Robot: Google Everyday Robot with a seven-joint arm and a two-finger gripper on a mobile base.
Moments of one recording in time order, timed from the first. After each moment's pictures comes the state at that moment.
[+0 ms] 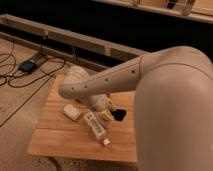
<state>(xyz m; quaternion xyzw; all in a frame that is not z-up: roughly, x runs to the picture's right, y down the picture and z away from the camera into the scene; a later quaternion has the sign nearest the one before) 0.028 0.120 0.694 -0.30 0.34 0.00 0.89</state>
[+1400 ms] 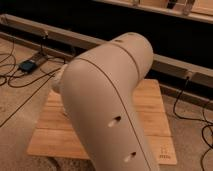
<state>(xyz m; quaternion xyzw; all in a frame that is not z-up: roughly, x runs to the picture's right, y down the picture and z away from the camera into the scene) 0.018 0.103 0.722 -0.32 0.40 -0.02 0.86</state>
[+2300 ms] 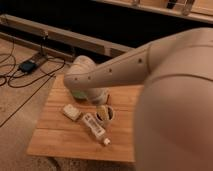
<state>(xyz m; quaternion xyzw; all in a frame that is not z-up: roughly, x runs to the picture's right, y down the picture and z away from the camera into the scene) 0.014 0.089 0.683 -0.28 0.16 -0.01 0.95</state>
